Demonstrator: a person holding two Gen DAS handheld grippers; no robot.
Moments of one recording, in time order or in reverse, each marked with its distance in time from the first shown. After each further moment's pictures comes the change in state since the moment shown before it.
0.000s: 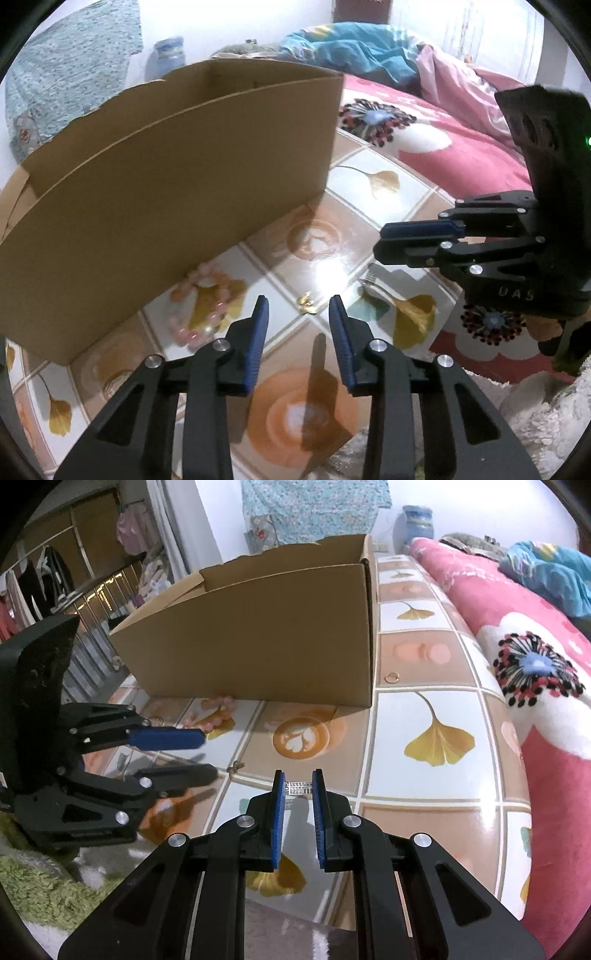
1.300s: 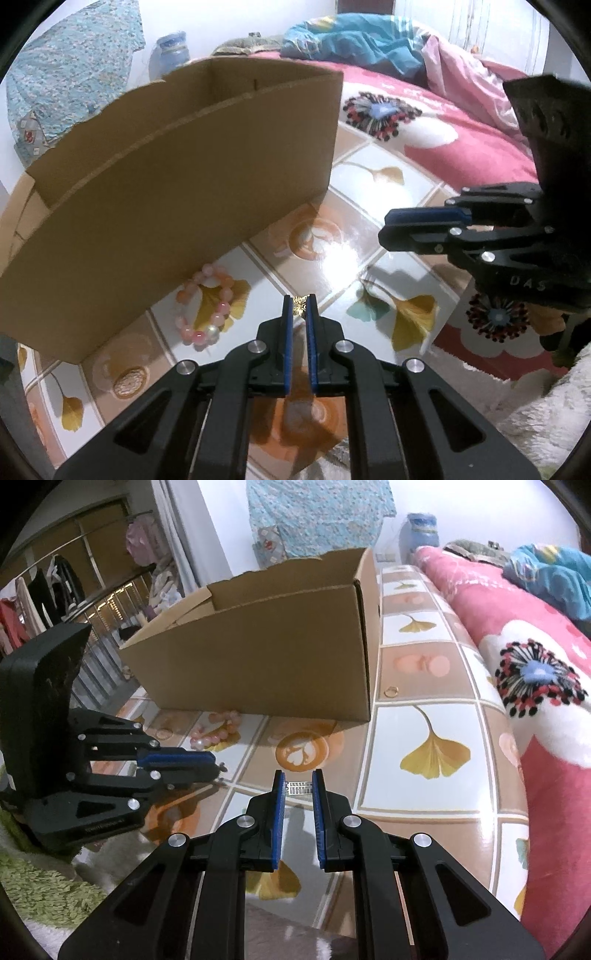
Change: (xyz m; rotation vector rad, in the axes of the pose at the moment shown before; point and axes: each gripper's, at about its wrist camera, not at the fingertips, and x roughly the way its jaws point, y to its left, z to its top) left arm -0.006 -0.004 0.008 -0.006 0.018 0.033; right arm -0.011 -0.005 0.006 -0.011 -0.045 0.047
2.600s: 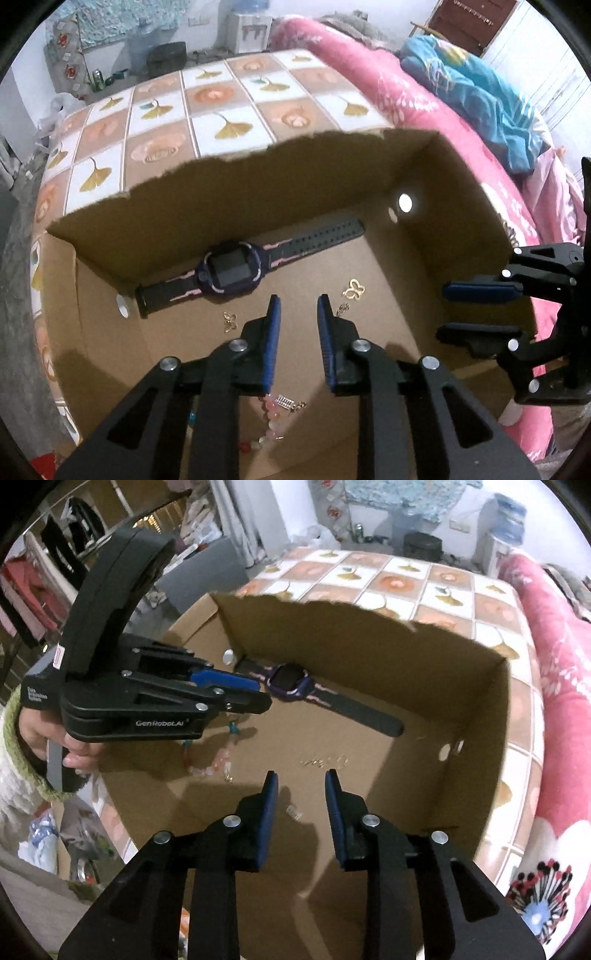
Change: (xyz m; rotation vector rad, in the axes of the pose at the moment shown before) left arm 0.040 0.215 0.136 -0.326 0.176 -0.050; right arm 0.110 0.017 0.208 -0.186 0.329 0.104
